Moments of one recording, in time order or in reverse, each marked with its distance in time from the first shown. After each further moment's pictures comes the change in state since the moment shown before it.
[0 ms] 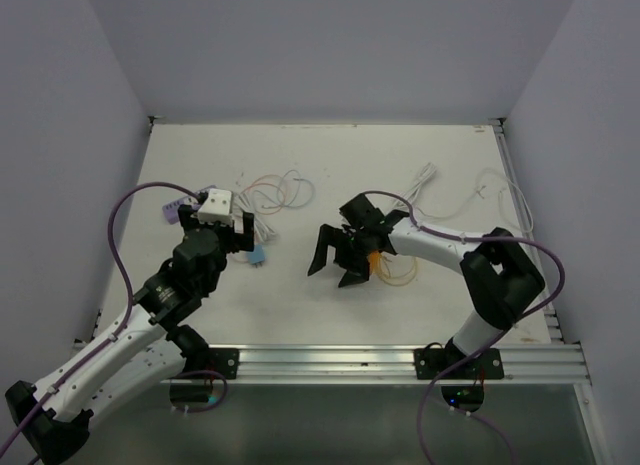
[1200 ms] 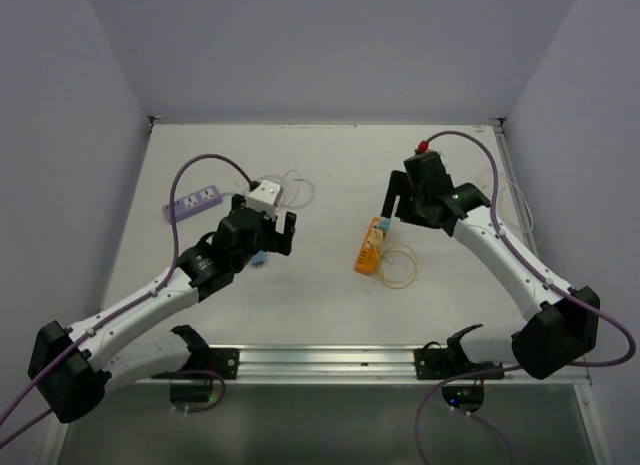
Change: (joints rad) left arm -0.017 0.307 0.079 0.033 0.298 -0.100; right arm -0.212 -0.309 0.235 -0.282 0.579 -0.333
